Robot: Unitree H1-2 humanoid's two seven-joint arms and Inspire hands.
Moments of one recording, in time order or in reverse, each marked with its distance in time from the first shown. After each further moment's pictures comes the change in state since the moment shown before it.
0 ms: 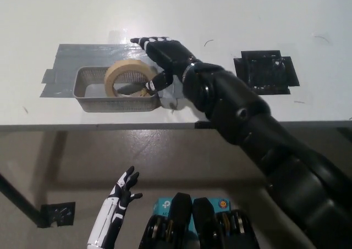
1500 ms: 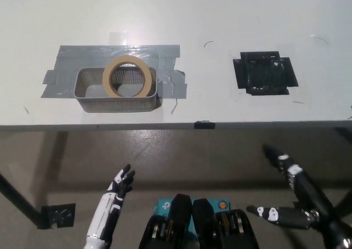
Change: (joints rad) left_arm -0.054 -0.008 0.045 0.100 -0.026 0.014 0.001; right_arm 1.269 -0.137 -0.548 -1.459 0.559 0.203 0.216
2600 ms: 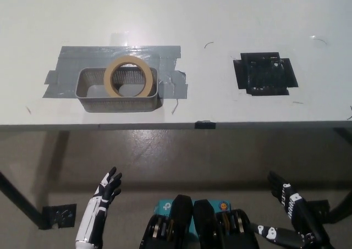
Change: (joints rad) left_arm 0.028 -0.003 0.043 0.002 -0.038 -0.003 0.000; right_arm 0.029 -0.028 0.035 0.274 0.051 -0.134 -0.029
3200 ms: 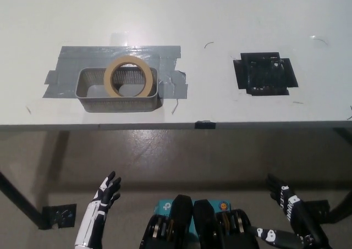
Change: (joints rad) left_arm 0.019 0.000 0.000 0.000 -0.004 0.000 0.000; right_arm 0.002 -0.011 0.015 0.010 0.002 -0.004 0.000
